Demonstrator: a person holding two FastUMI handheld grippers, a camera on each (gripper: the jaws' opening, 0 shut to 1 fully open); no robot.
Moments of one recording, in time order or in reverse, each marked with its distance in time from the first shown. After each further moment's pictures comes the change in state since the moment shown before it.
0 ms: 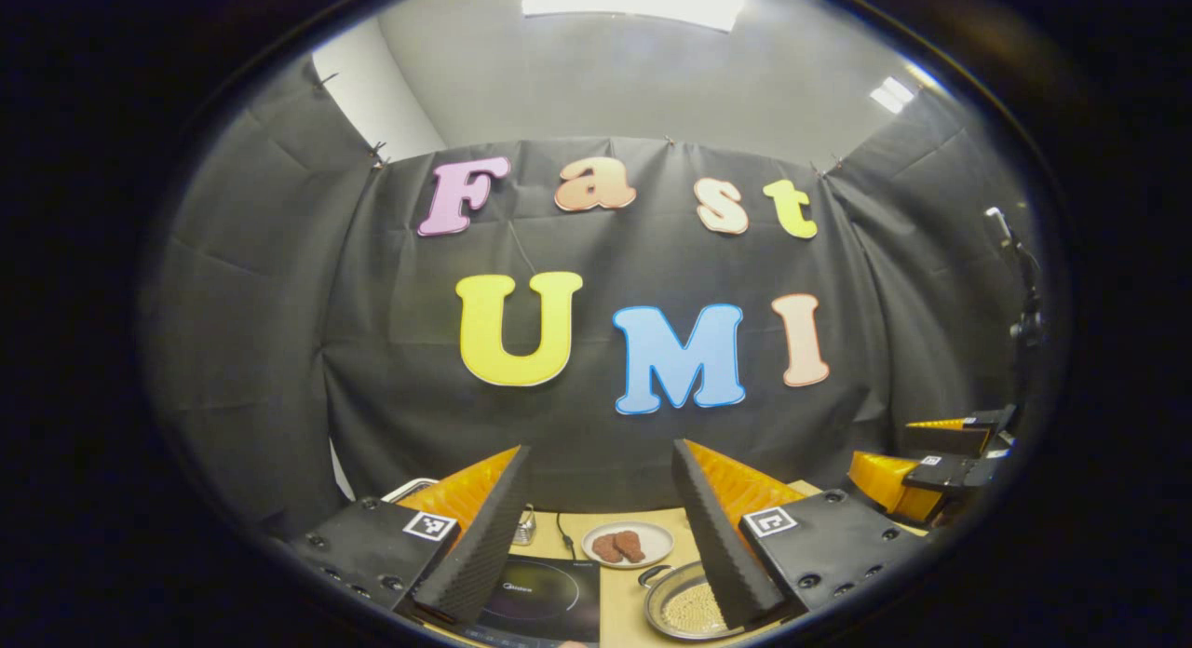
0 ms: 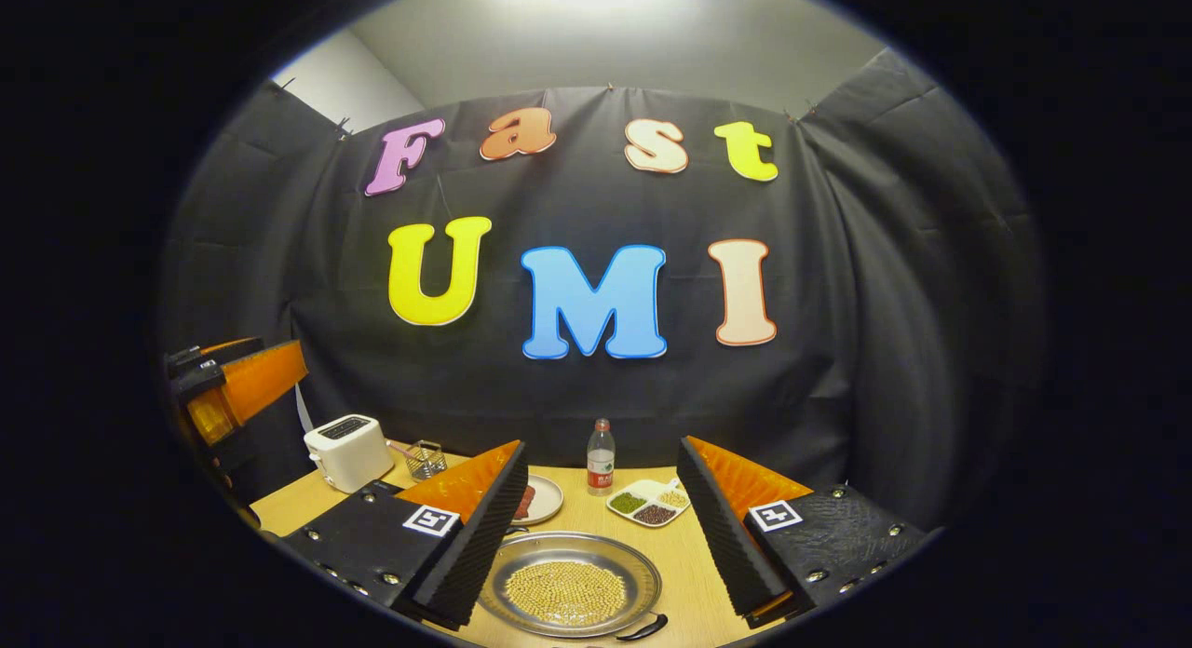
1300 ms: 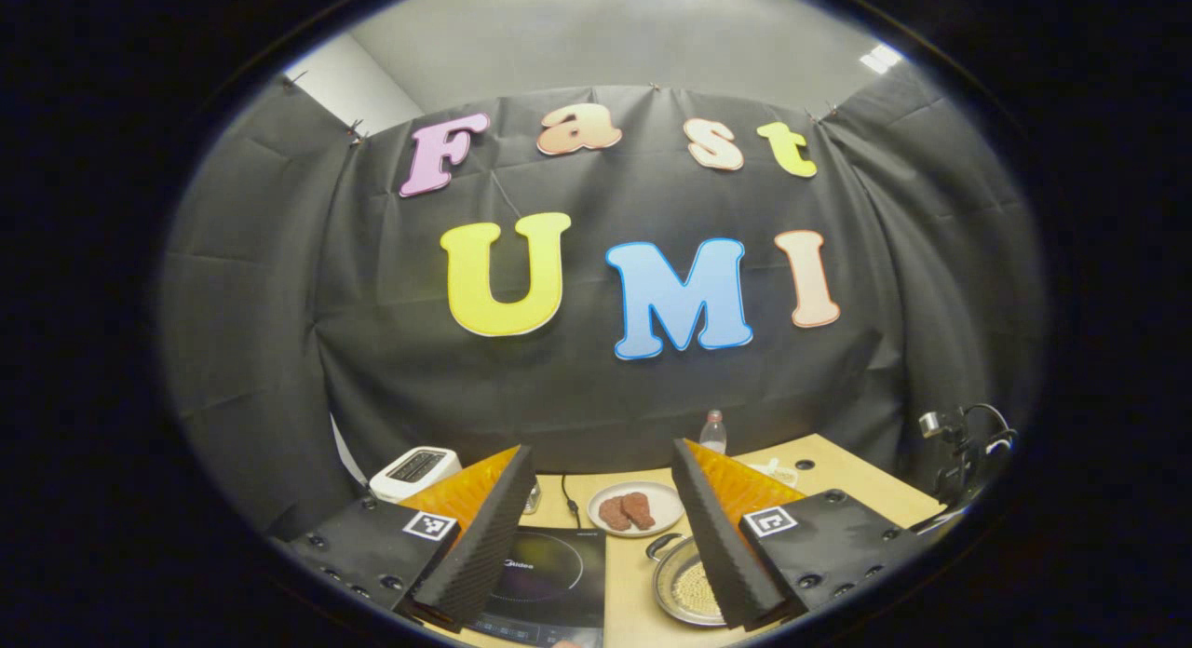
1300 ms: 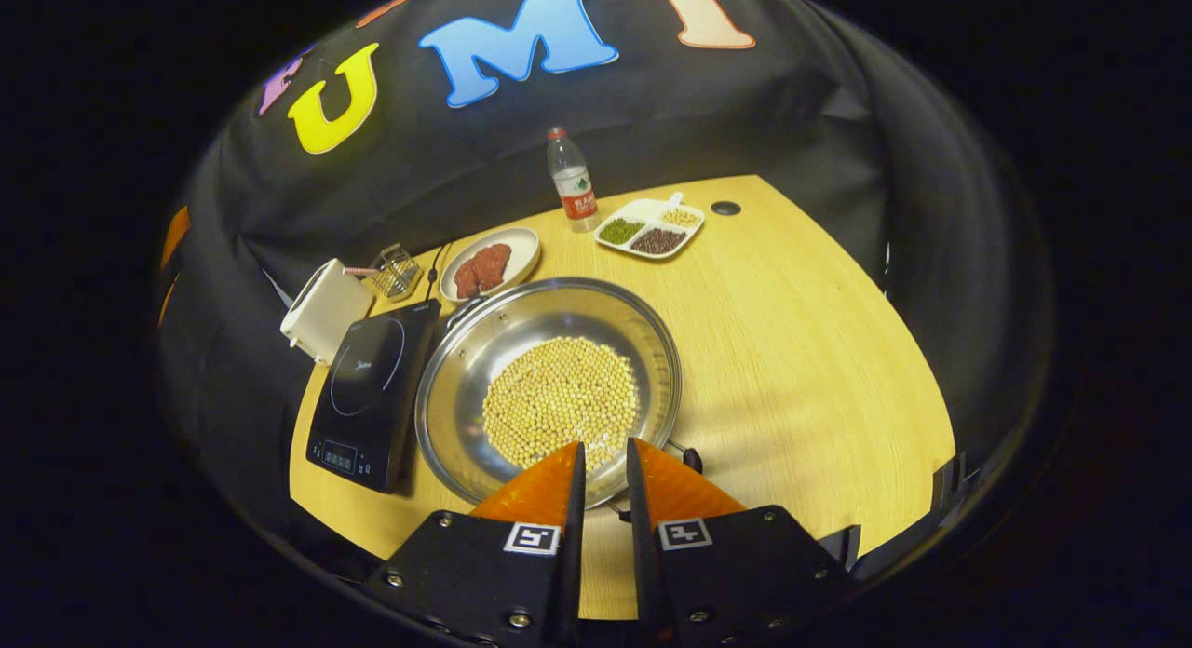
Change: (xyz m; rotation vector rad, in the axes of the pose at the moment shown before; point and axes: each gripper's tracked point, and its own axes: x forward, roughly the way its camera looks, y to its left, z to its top) left arm 0.029 -0.021 -0.062 0.062 0.163 0.010; right arm -0.018 -0.026 -0.258 0.245 0.846 0.065
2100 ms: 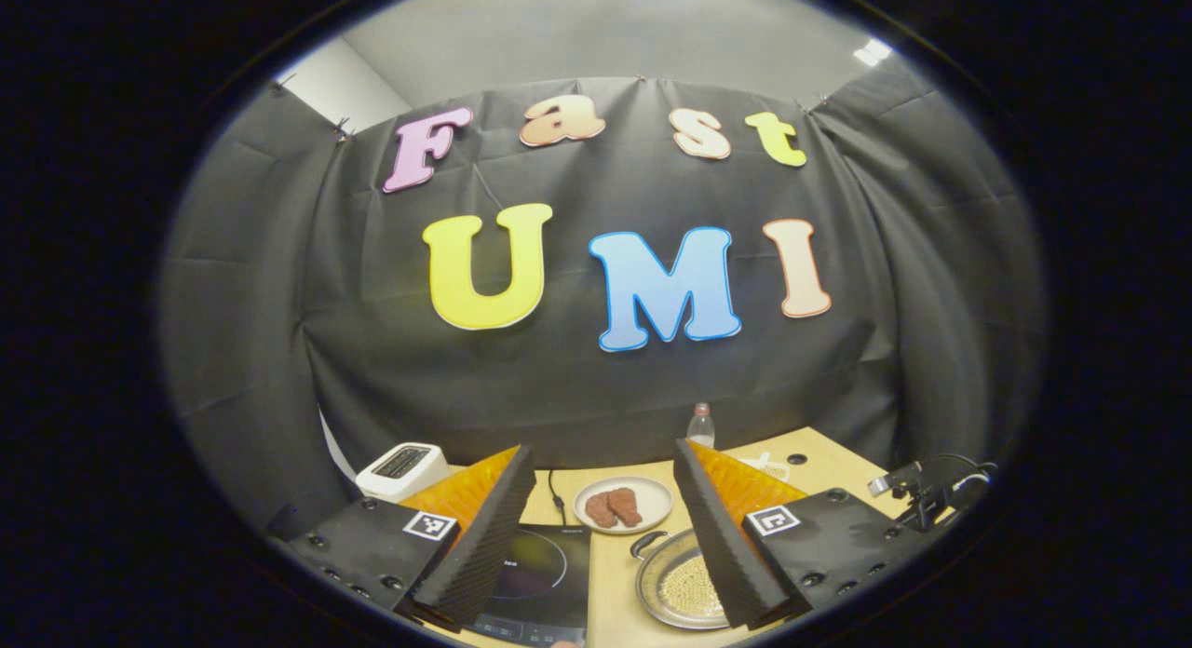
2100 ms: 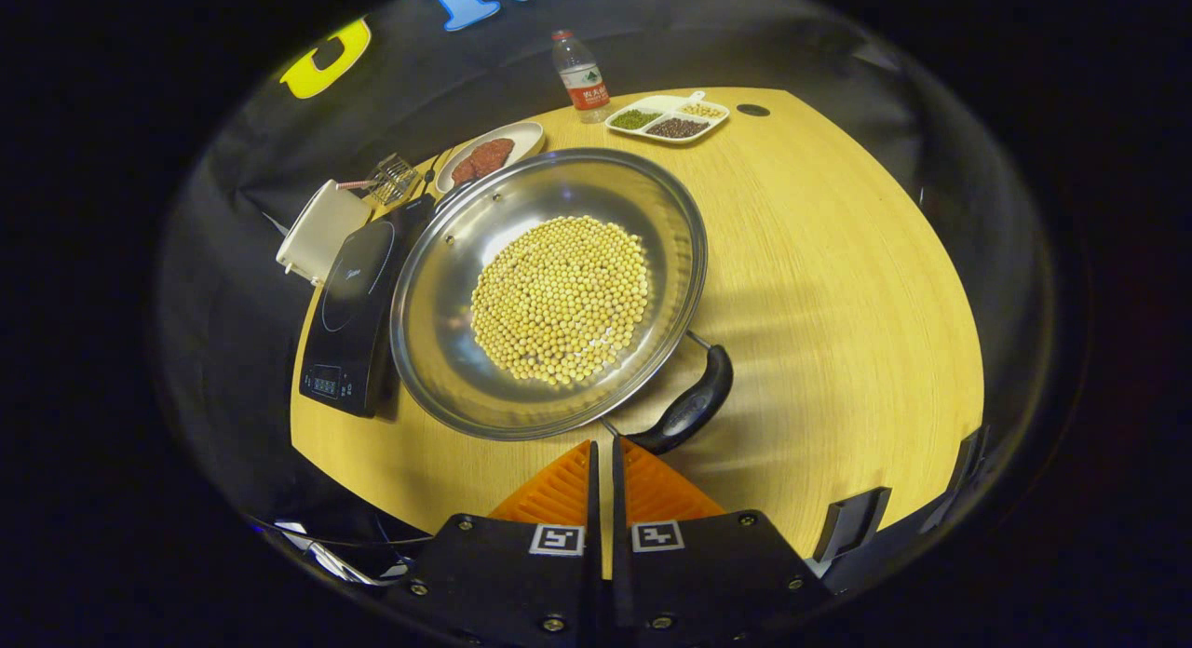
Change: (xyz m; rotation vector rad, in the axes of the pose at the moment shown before) left arm 0.012 -0.027 -0.003 0.009 0.014 -0.019; right arm 0.023 0.004 -0.064 -0.018 0.283 0.061
